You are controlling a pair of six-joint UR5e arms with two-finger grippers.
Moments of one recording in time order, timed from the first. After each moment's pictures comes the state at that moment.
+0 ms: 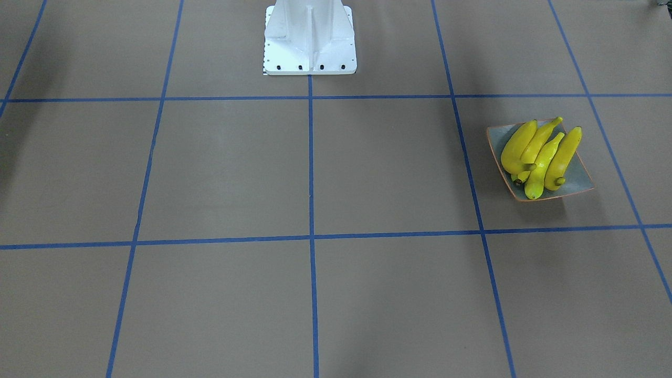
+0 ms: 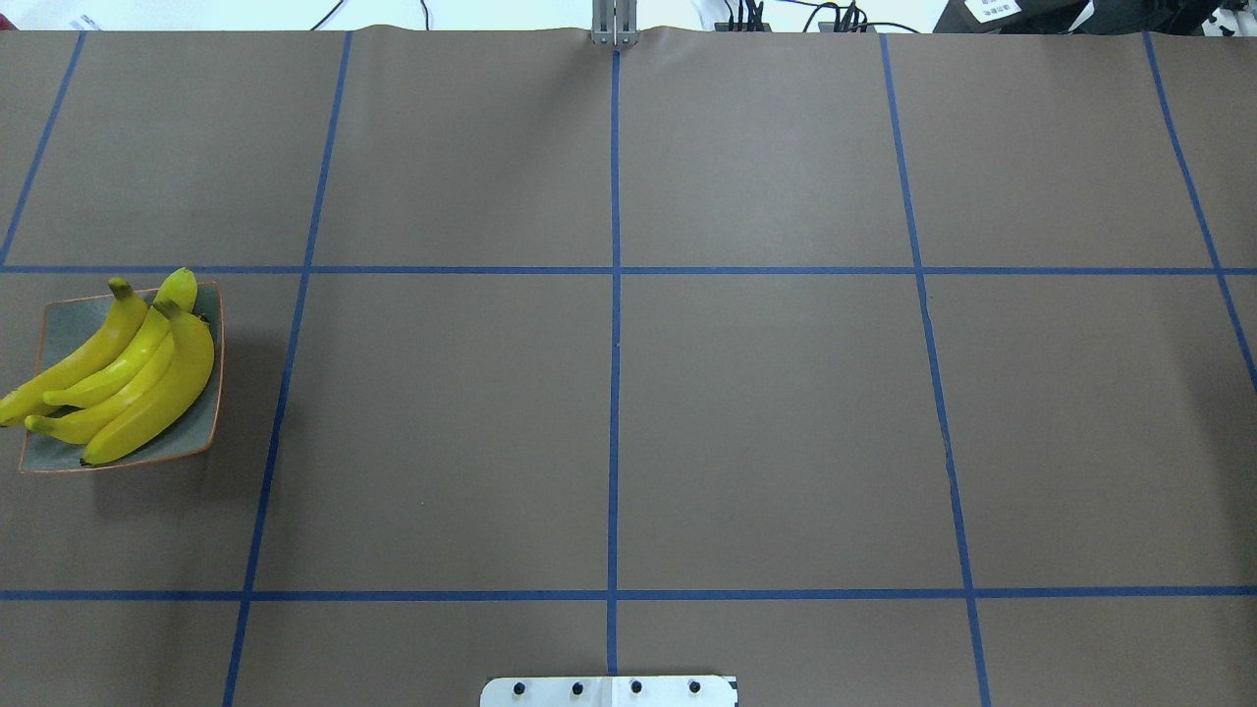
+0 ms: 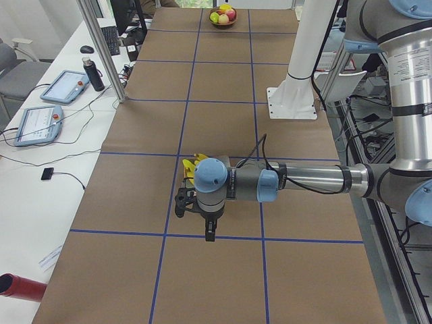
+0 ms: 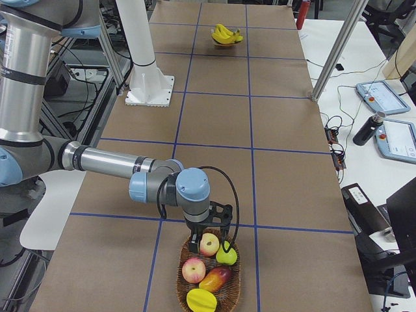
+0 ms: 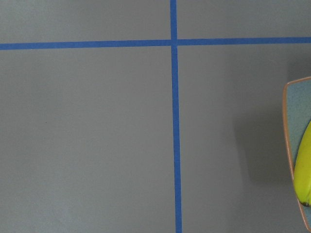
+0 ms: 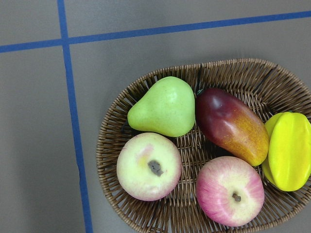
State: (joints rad) left arm -1.57 -1.36 -1.81 -1.57 -2.38 0.01; right arm 1.67 -1.84 1.74 -1.46 2.21 0.07
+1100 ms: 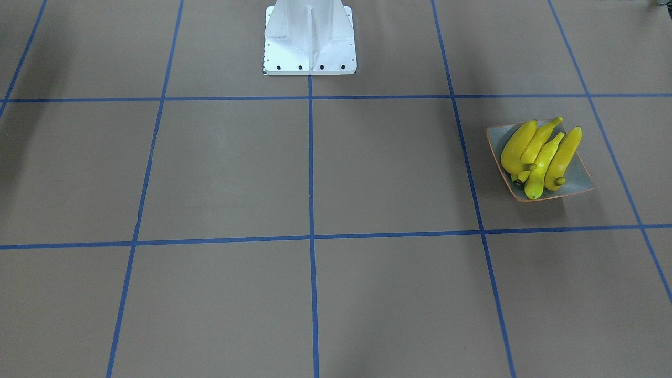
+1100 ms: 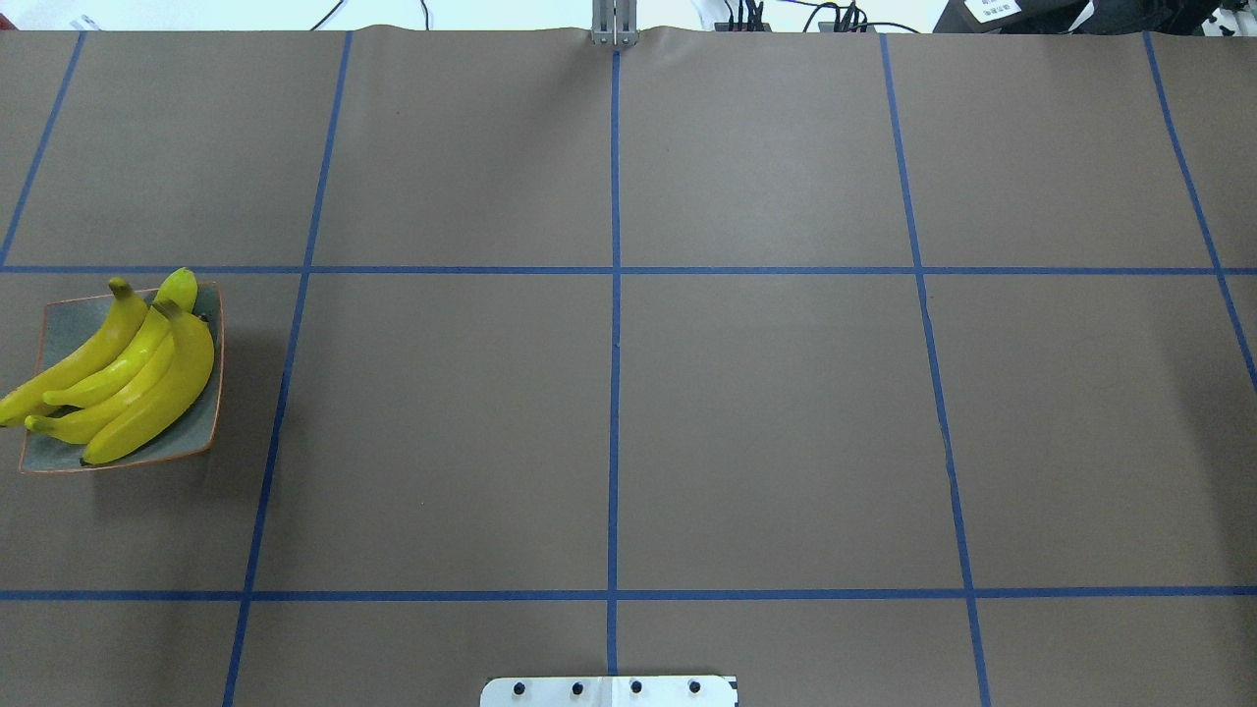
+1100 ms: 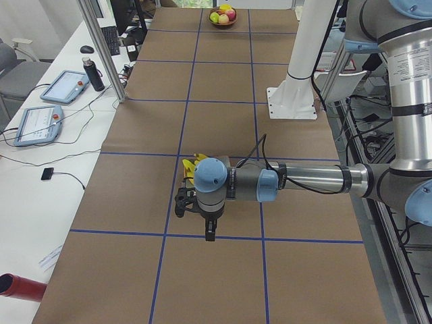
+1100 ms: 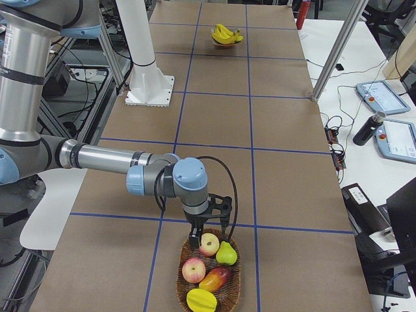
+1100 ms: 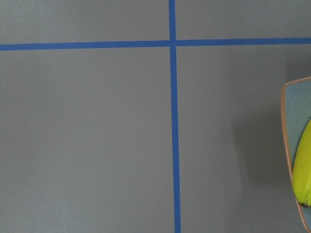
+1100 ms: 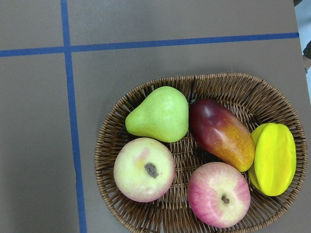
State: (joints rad) left arm -1.57 -1.36 -1.81 -1.57 -2.38 0.01; right arm 1.66 -1.86 1.79 -1.46 2.20 0.07
